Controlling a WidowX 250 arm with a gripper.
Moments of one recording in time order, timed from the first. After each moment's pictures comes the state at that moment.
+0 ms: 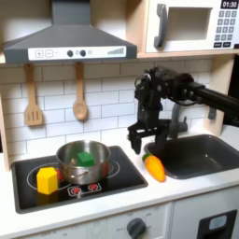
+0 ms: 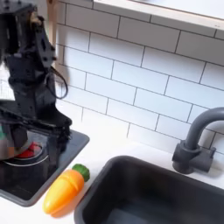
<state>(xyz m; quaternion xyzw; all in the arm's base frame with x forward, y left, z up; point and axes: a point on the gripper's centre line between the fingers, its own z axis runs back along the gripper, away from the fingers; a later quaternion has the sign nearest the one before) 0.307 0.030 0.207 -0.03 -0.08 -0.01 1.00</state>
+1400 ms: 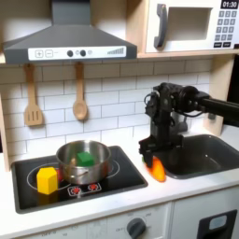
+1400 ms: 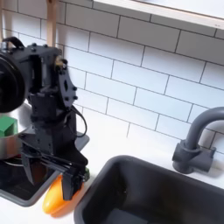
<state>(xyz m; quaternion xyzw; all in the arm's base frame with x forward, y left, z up) 0.298 0.002 0.170 -0.04 -0.04 -0.09 0.99</state>
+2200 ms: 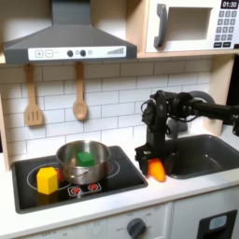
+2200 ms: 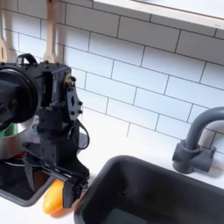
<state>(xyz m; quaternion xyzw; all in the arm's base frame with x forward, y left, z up) 0.306 0.008 0.147 -0.02 -0.02 -0.08 1.00</state>
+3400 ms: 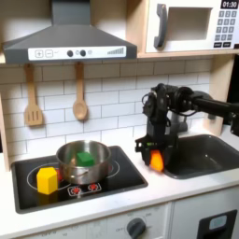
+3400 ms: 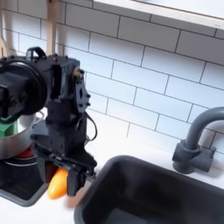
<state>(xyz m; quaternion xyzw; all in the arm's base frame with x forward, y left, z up) 0.320 0.002 0.166 -0.02 -0.05 -0.08 1.00</state>
